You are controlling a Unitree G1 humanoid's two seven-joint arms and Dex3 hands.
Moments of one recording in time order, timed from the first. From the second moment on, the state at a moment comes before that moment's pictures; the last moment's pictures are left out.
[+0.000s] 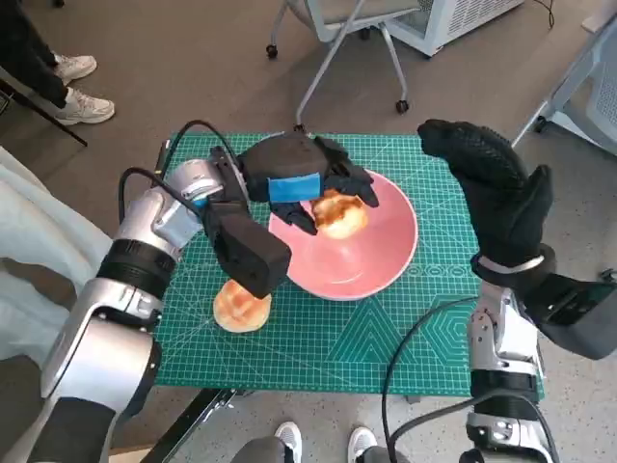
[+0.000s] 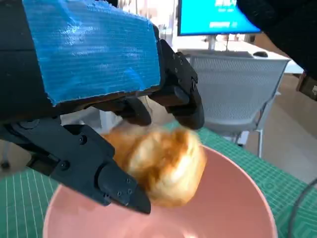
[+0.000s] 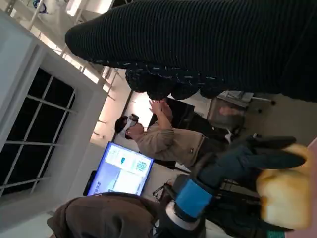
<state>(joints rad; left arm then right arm) -1.12 0.39 -0.40 1.01 0.50 -0.85 -0.33 -0.59 -0.13 -0.18 0.41 0.40 -0.60 0.60</state>
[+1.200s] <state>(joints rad) -0.60 0.75 -0.06 0.14 0.14 -0.60 -0.63 -0.59 -0.12 -0.15 0.40 0.39 -0.58 0.60</state>
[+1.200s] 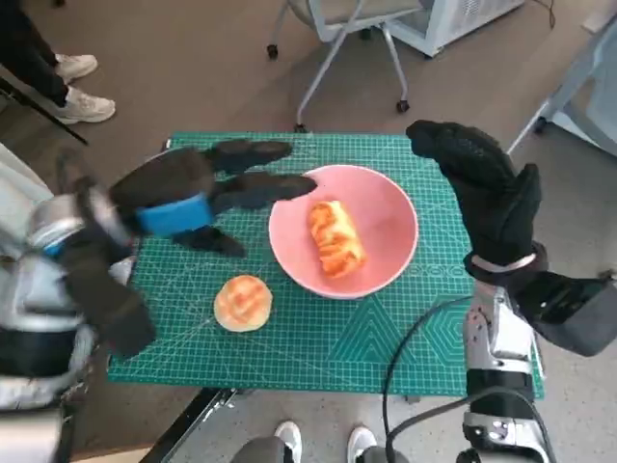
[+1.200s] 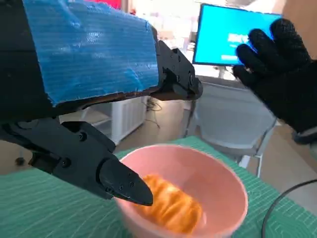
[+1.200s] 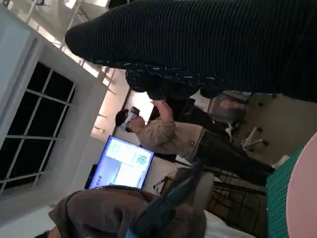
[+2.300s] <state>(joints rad) -0.29 0.77 -0.08 0.10 0.29 -0.68 -0.55 -0.59 -0.12 -0.16 0.40 0.43 -0.55 0.63</state>
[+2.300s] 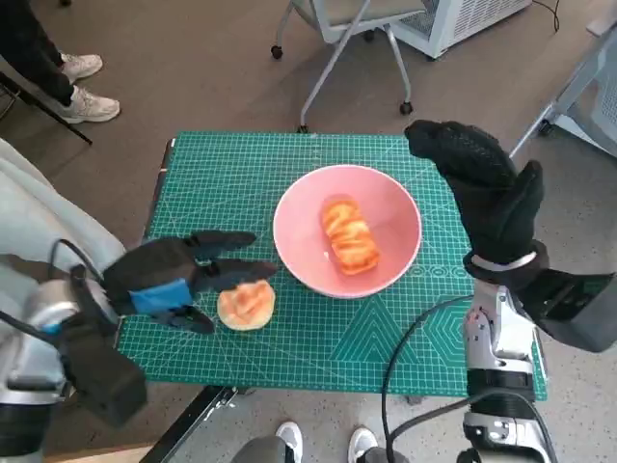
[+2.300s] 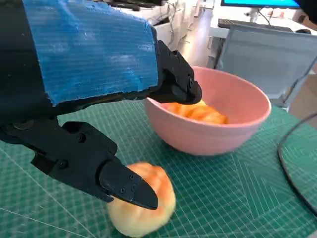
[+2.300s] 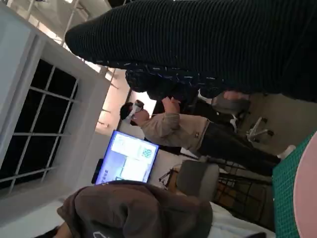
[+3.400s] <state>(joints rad) -0.40 0.65 -0.26 0.48 0.48 -0.70 -0.40 -0.59 -0.14 -0.17 0.40 0.43 -0.55 0.64</state>
